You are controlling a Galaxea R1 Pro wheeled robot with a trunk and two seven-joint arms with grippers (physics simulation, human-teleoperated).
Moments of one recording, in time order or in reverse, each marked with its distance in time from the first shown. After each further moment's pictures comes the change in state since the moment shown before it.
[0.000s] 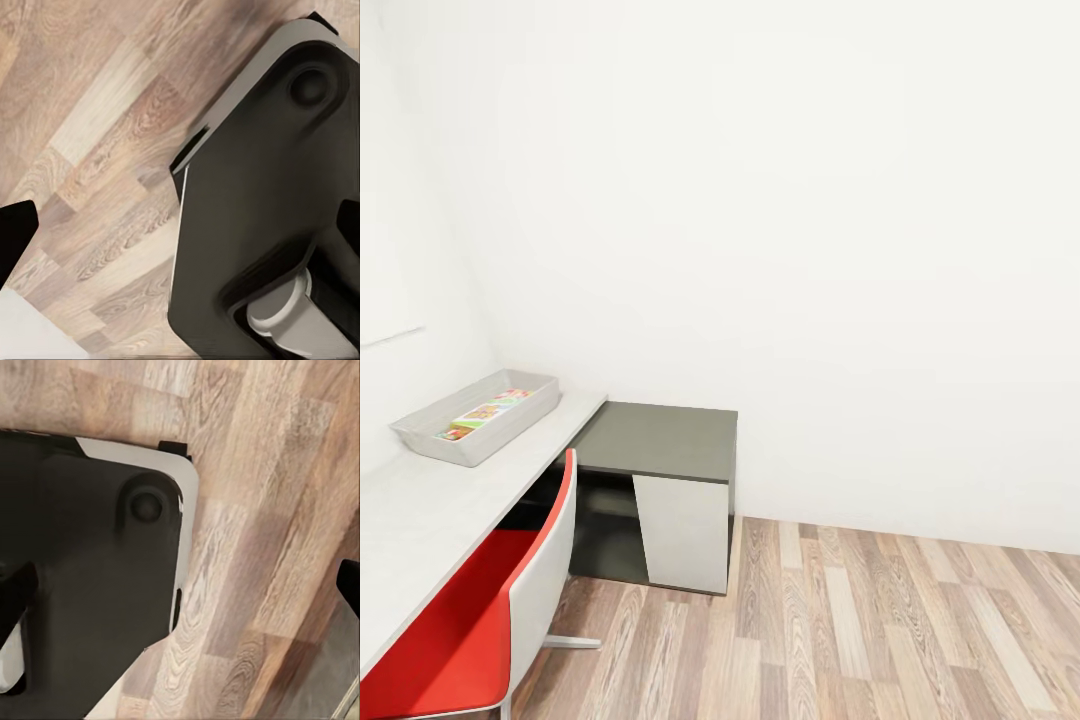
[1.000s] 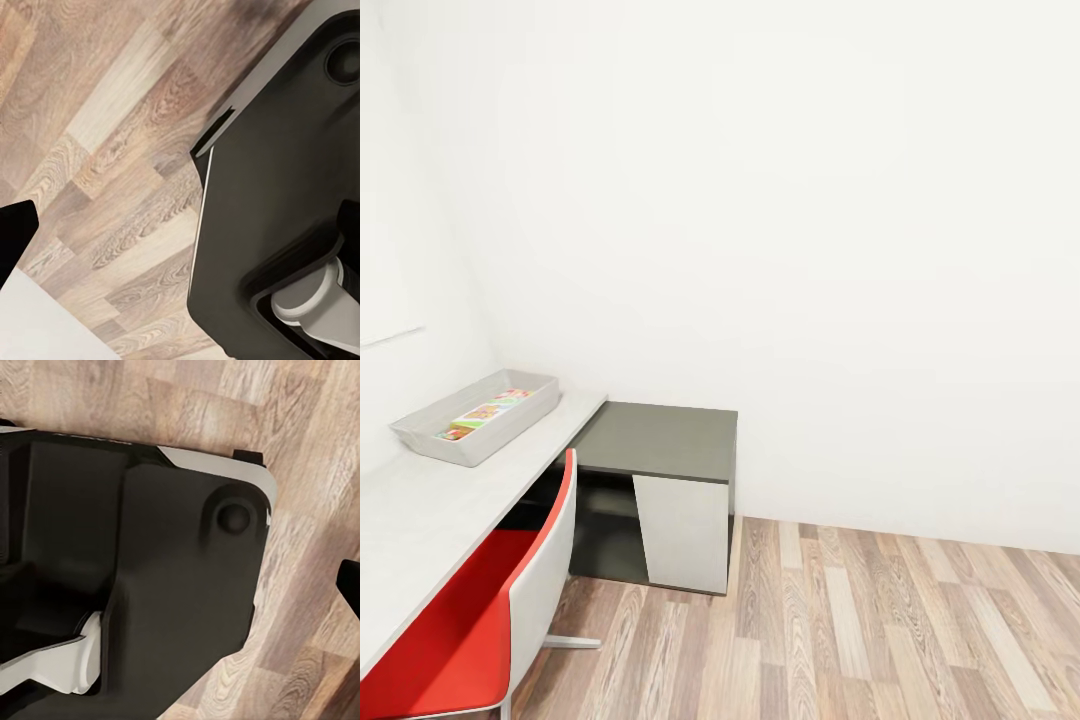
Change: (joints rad) left arm 0.040 0.001 0.001 0.012 -0.002 -0.017 0.000; right arm 0.000 0.113 -0.003 0.001 -0.001 -0.001 0.000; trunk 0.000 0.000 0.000
